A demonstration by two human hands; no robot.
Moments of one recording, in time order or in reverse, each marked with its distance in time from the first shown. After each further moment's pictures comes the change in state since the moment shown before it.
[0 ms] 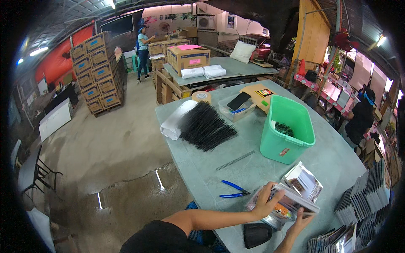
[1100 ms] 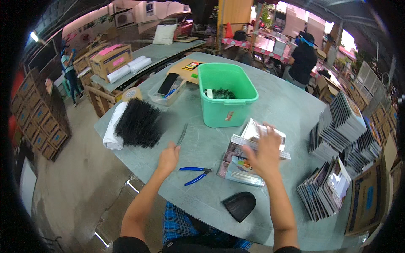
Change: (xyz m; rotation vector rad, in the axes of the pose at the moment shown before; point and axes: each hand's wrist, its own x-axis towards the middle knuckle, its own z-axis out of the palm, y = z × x) left_hand 0.077 -0.022 -0.192 1.191 -0.106 -0.120; right_hand 0.032 -0.133 0.078 -0.946 -0.032 -0.839
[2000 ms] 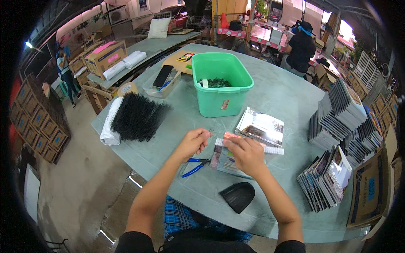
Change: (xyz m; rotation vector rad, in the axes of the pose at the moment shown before) left_hand 0.003 0.111 -0.023 -0.951 -0.640 -0.098; right_hand -0.022 -0.013 0.010 0.340 -0.106 -0.321
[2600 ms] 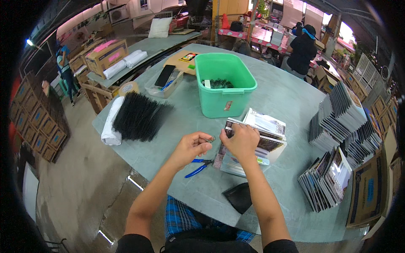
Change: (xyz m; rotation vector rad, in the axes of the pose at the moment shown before) left_hand -0.034 0.010 -0.010 -0.056 -0.050 0.232; right_hand 0.046 -0.012 0.037 -0.196 0.105 0.443
